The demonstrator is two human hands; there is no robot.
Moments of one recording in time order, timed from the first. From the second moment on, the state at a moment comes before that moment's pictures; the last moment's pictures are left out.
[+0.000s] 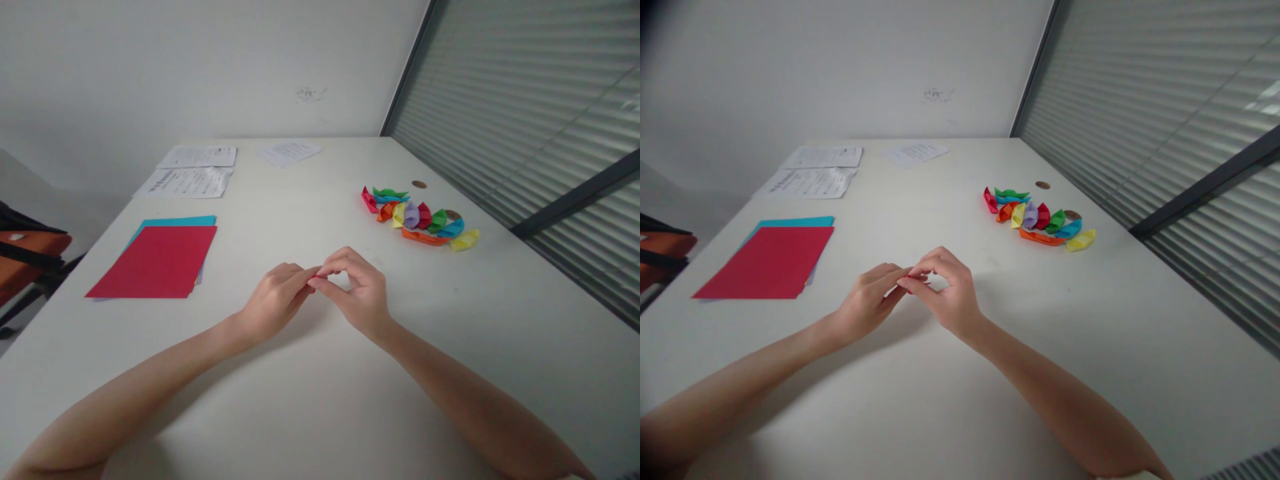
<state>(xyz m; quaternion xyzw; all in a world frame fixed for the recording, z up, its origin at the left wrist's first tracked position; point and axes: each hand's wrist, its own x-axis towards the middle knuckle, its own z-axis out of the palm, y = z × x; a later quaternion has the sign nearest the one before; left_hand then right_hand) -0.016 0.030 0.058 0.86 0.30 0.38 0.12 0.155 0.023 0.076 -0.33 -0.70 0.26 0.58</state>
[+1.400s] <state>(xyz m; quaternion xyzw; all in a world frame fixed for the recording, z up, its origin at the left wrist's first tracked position) -0.013 0.028 0.084 0.71 0.35 0.37 0.49 0.176 0.038 0.075 -0.28 -0.74 0.31 0.54</state>
